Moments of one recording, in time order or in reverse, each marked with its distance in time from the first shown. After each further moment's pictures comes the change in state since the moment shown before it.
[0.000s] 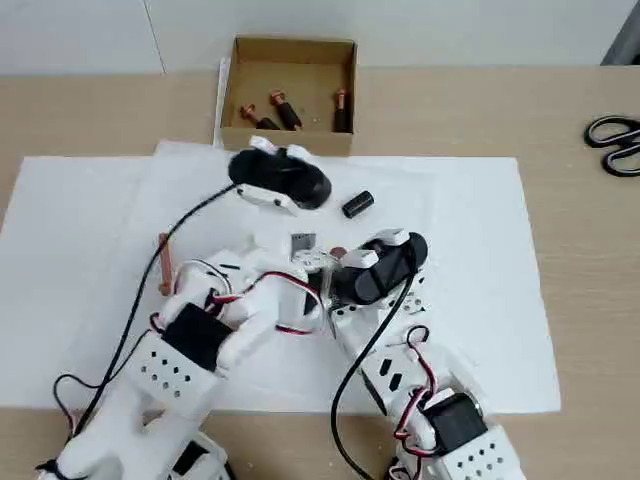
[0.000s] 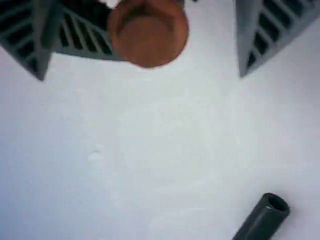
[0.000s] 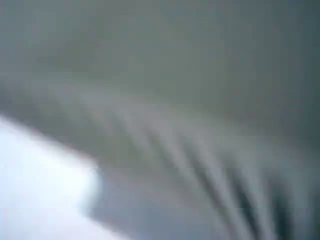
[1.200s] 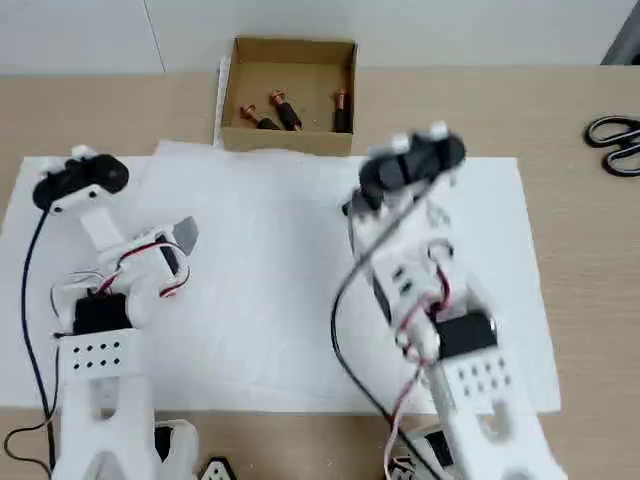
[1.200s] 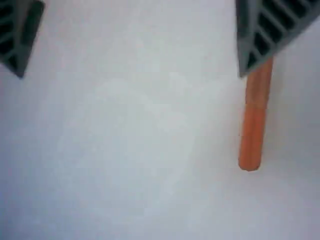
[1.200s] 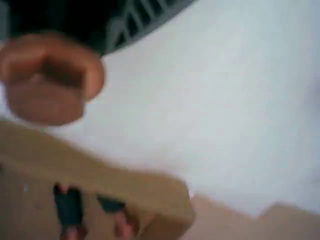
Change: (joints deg) left arm -40.4 0.1 12.6 -5.2 0.0; right arm 11.6 43.4 -39.8 -3.8 0.0
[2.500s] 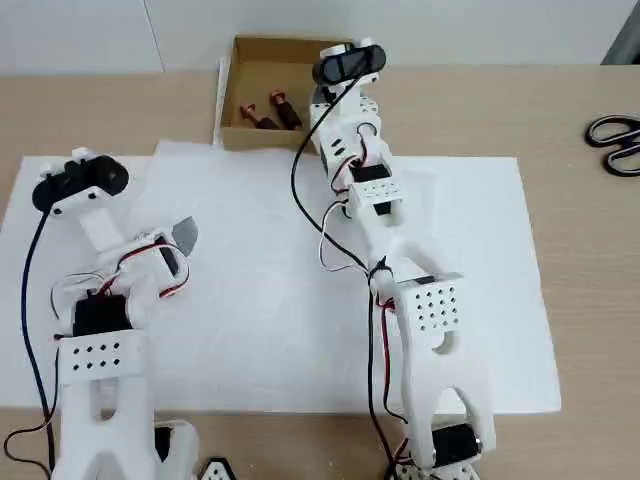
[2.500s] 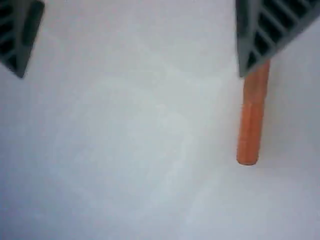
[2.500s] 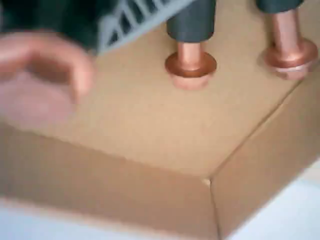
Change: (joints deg) left arm -0.2 0.0 0.3 -0.5 0.0; right arm 2.6 102.1 -78.1 -34.0 0.0
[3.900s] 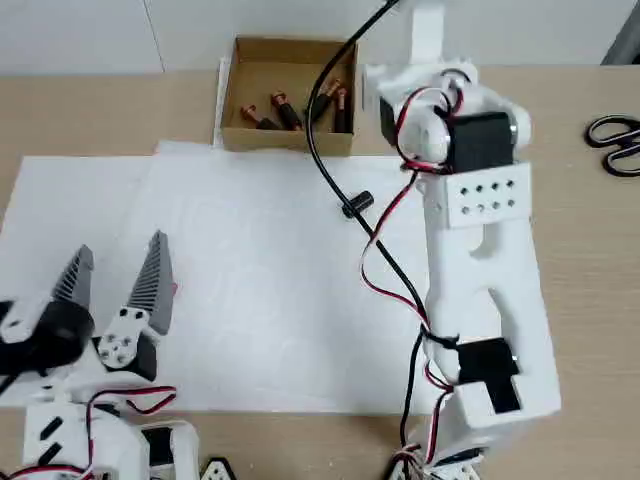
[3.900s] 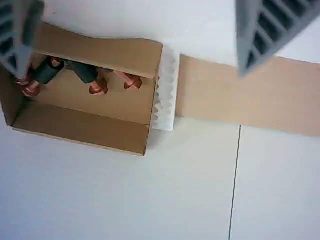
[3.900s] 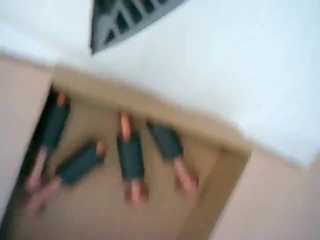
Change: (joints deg) left arm -0.1 -58.5 0.9 13.7 -9.5; right arm 2.9 -50.4 -8.1 82.4 0.0
